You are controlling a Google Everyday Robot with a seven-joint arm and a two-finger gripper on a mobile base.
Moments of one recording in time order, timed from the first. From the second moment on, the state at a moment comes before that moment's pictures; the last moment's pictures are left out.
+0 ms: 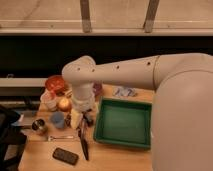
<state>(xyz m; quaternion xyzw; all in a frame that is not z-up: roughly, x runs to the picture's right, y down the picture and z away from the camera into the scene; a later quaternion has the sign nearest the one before) -0.101 0.157 0.668 -0.42 0.16 0.35 0.82</state>
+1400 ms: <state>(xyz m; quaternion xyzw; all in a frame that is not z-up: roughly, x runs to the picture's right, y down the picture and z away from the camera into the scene) -0.195 0.267 0.686 -0.46 0.13 0.29 0.83</state>
